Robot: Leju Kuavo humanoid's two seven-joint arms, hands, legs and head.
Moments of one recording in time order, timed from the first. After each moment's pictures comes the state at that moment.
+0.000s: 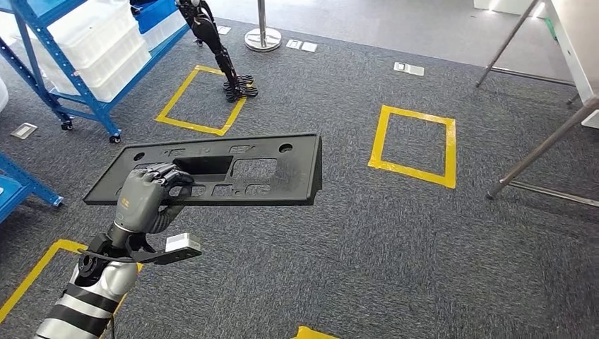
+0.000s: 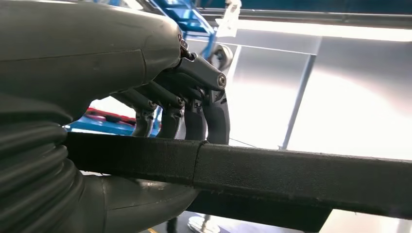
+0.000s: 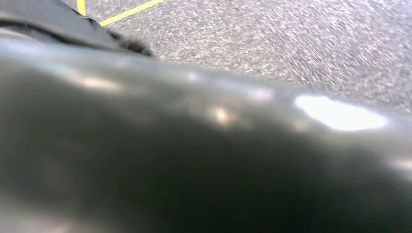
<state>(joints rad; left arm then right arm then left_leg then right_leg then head) -0.22 0.20 -0.29 -1.47 -0.88 0.56 -0.44 -0.05 0.05 -1.12 -0.29 0.22 0.20 -0.38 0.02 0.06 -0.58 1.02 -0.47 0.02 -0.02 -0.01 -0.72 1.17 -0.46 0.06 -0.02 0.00</state>
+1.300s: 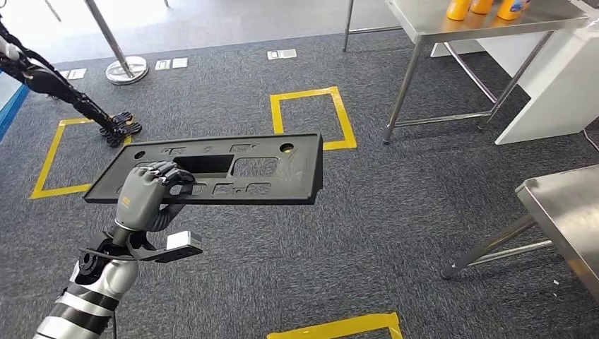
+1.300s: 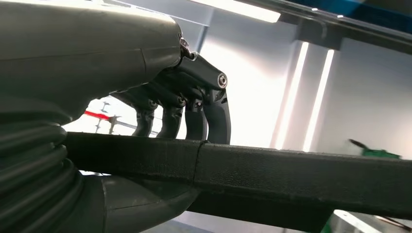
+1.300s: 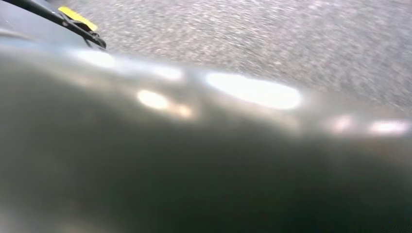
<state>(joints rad) -0.24 0.21 -0.29 -1.46 -0.88 0.56 -0.44 -0.05 0.05 -1.14 -0.29 0.22 0.20 -0.39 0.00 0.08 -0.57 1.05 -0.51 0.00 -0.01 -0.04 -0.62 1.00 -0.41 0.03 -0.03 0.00</state>
